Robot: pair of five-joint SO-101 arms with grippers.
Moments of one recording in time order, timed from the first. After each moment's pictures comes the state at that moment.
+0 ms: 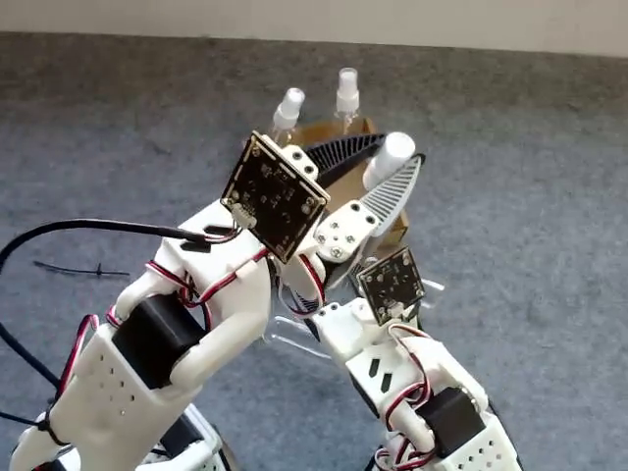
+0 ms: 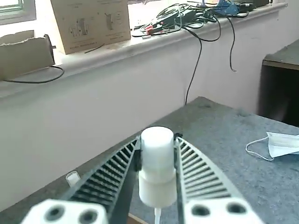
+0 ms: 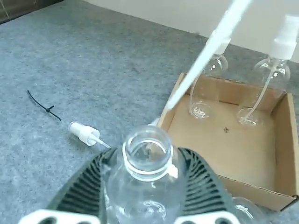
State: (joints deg) left arm 40.7 -46.1 14.9 41.8 0.1; right arm -37.5 -94.2 75.7 44.9 0.4
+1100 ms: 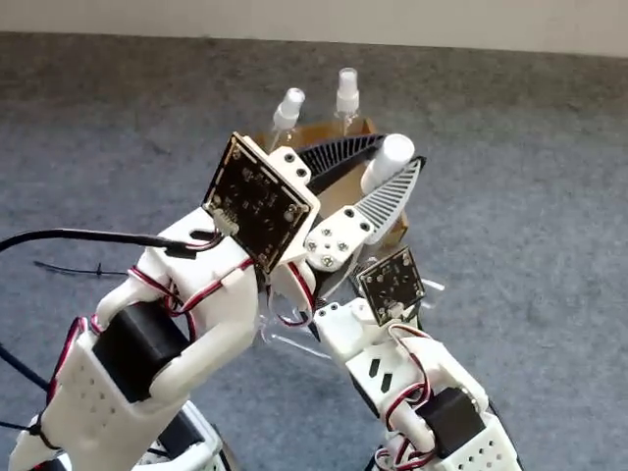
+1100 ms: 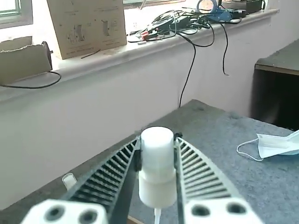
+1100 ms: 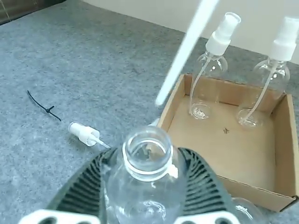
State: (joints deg) left arm 42.1 -46.1 9.9 46.8 0.5; right arm -37.5 -94.2 75.7 44.9 0.5
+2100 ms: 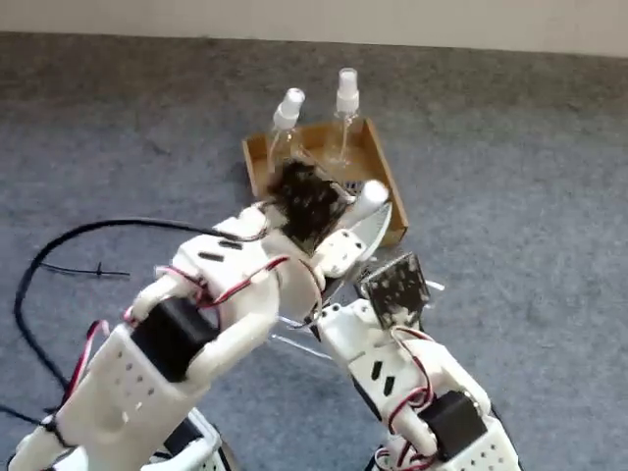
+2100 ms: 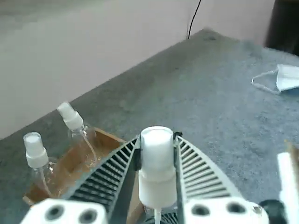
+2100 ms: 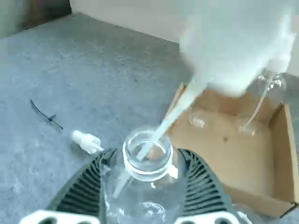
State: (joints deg) left arm 38.3 -49.7 25.9 50.0 1.2; right arm -37.5 -94.3 75.6 44.7 0.6
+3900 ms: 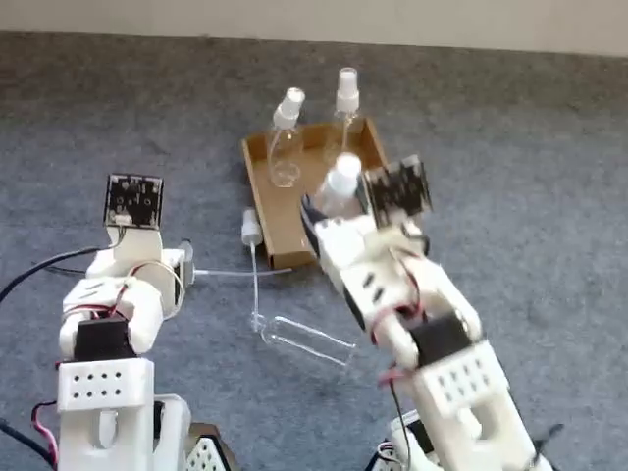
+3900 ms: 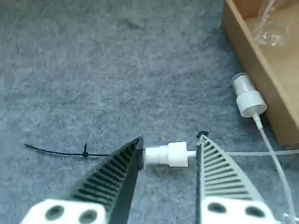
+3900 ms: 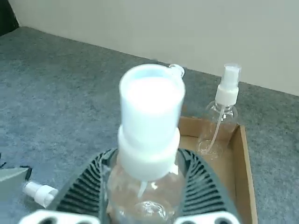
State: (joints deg) left arm -11.7 -65.7 65.9 52.2 -3.8; right arm -28.0 -53.3 50.2 29.8 0.7
